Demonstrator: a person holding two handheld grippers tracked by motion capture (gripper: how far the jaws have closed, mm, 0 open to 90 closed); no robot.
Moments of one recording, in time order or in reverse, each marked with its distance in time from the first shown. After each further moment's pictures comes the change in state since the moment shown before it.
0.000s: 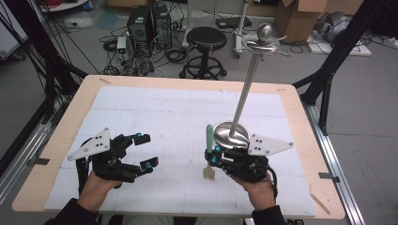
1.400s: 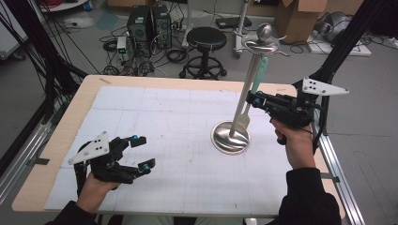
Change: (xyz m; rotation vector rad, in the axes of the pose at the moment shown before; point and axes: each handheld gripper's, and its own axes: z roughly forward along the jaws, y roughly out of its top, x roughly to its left) left arm 0.005 -0.011 -0.006 0.030 0.047 0.018; right arm -0.083 0.093 -0.065 -0.126 -0.098 0.036
